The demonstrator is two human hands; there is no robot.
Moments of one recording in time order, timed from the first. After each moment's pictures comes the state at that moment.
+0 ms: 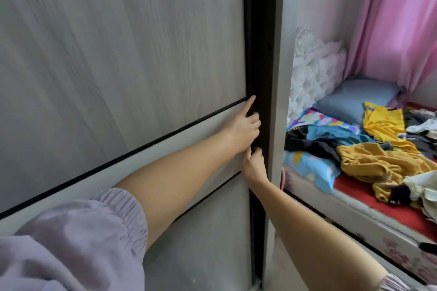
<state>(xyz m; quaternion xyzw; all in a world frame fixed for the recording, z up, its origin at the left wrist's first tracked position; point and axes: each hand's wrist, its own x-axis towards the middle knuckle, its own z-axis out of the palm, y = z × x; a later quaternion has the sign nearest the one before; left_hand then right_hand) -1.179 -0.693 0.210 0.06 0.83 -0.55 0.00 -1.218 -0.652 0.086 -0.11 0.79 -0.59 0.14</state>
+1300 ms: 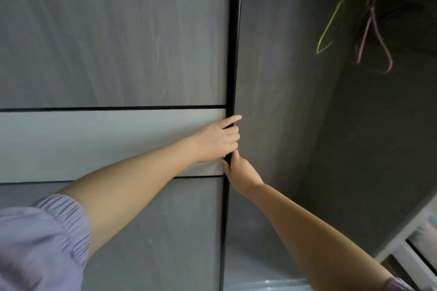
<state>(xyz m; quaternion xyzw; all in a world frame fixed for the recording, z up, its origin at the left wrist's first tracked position) -0.674 -0.805 0.186 -0.06 0.82 -0.57 0.05 -0.788 -0.751 0.090 -0.64 0.72 -0.24 0.13</state>
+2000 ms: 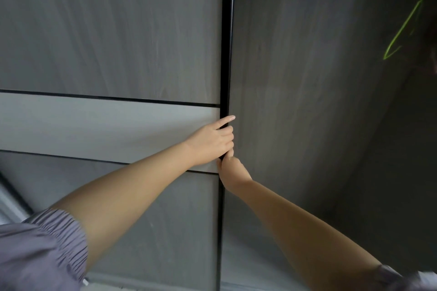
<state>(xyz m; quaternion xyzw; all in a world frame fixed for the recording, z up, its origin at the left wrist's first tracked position) -0.571 -0.806 0.181 -0.18 0.81 -0.55 0.08 -0.682 -0.782 0.093 -0.78 0.60 0.07 -0.17</state>
